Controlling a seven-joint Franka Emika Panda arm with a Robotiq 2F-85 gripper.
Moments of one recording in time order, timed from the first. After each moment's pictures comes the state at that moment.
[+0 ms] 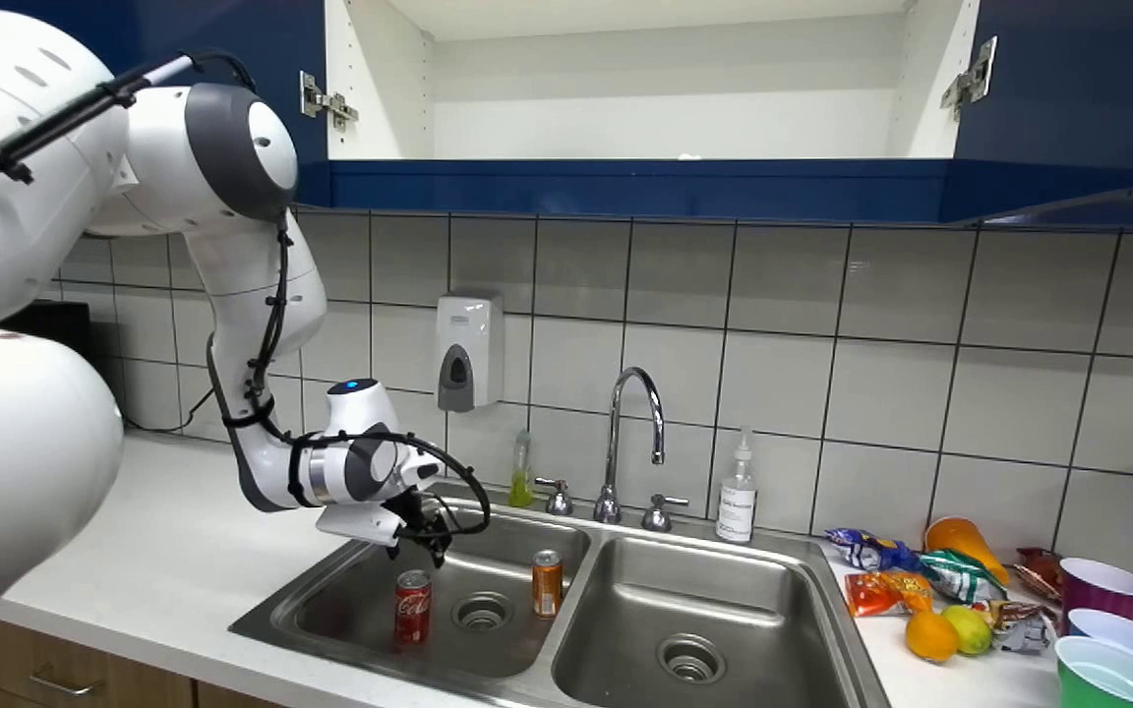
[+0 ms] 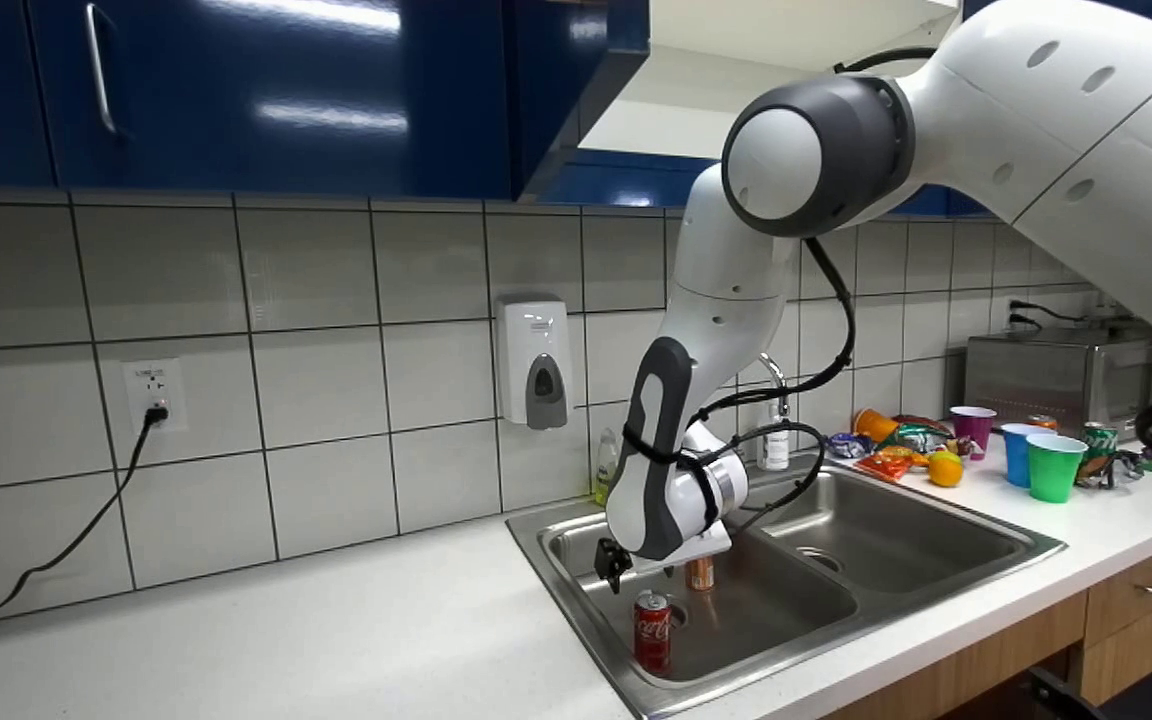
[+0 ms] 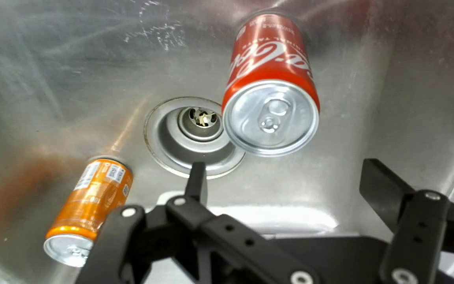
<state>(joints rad) 0.49 0.81 -0.29 -2.06 0.11 3.15 0.22</state>
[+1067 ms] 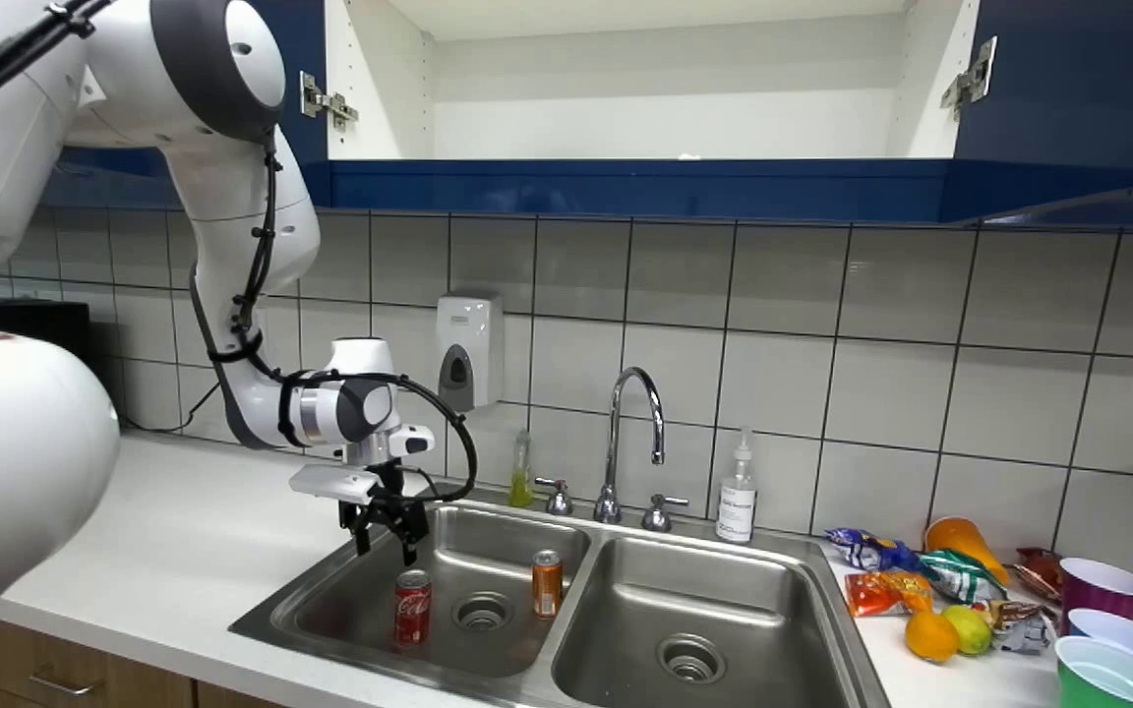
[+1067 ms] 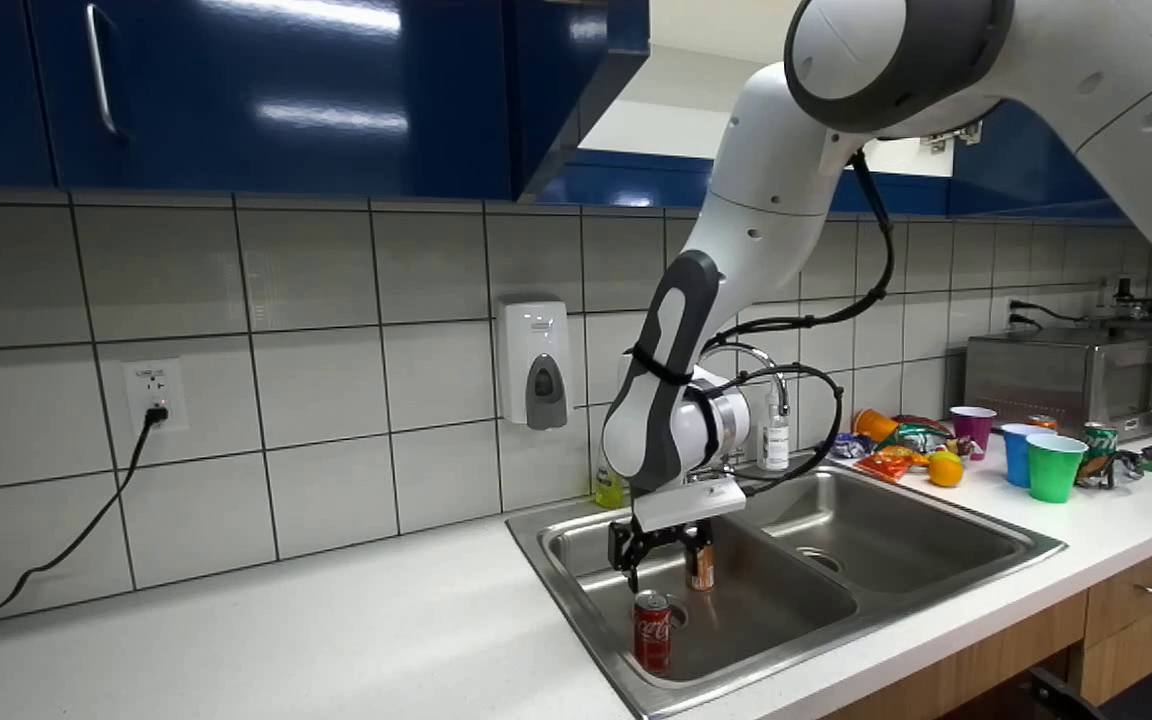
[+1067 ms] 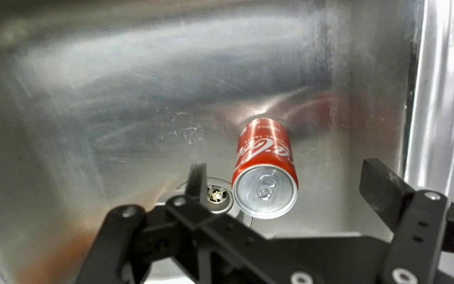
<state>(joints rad) 0.45 0.57 -0.24 -2.16 0.05 2.77 0.26</state>
